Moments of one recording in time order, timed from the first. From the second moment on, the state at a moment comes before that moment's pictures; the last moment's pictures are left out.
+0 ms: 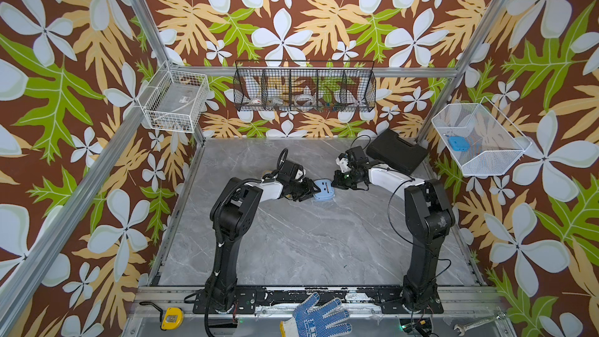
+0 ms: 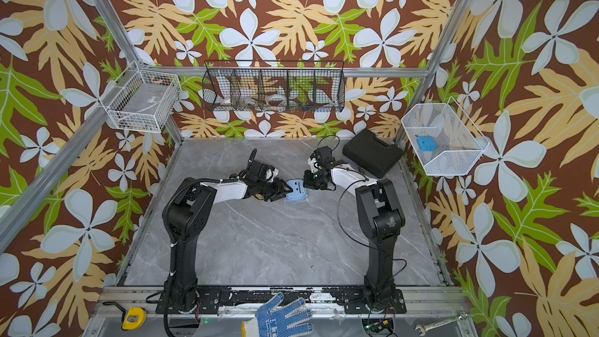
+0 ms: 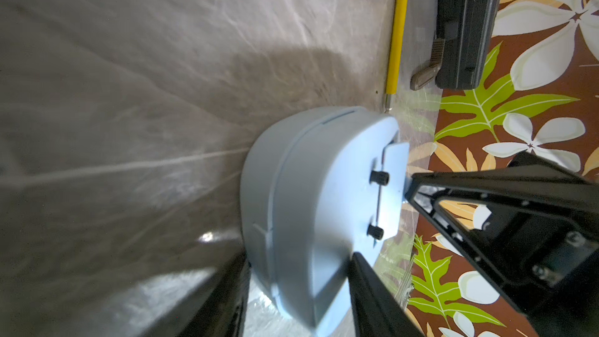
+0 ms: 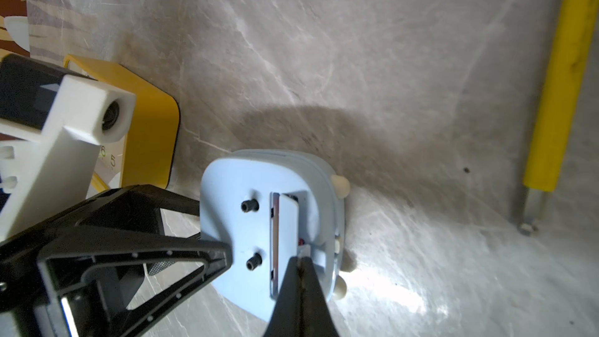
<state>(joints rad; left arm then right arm) -0.47 2.10 1.28 -0.02 0.58 -0.86 0.33 1.99 1.42 -0.50 -0.37 0.37</state>
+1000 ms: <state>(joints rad) -0.47 2.10 1.28 -0.01 0.58 -0.86 0.33 2.00 1.43 -0.49 -0.39 0.40</state>
